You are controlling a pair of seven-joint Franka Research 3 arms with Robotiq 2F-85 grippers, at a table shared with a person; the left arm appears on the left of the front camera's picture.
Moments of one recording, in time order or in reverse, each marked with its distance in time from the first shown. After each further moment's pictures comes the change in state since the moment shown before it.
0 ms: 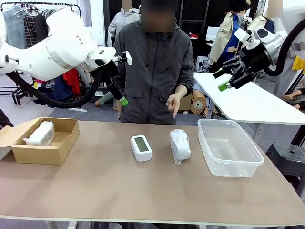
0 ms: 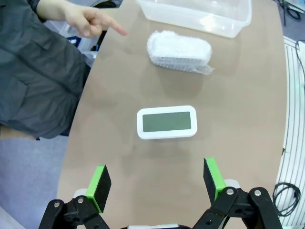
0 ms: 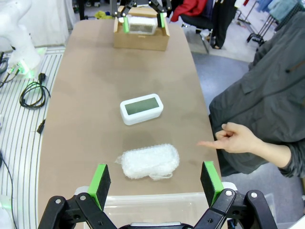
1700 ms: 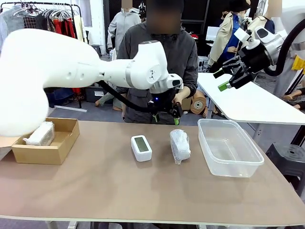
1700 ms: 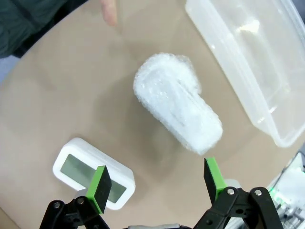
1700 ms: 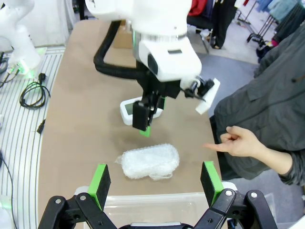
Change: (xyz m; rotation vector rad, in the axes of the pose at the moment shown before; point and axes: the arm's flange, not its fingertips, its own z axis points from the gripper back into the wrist) left arm 0.142 -0.033 -0.212 0.069 0.302 0.738; right arm 0.000 0.000 0.000 0.000 0.000 0.000
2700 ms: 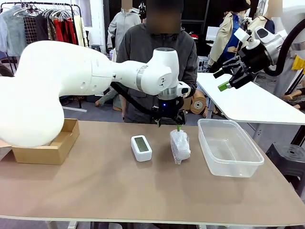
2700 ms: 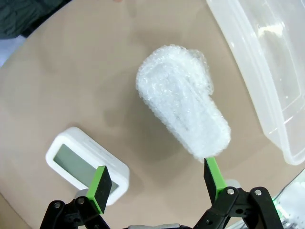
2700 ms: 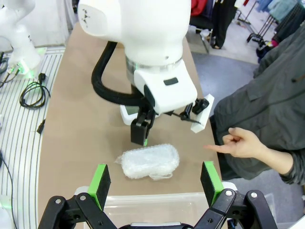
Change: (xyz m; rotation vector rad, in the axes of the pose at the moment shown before) left arm 0.000 -0.029 -0.021 0.109 0.050 0.079; right arm 0.000 0.000 0.000 0.000 0.000 0.000
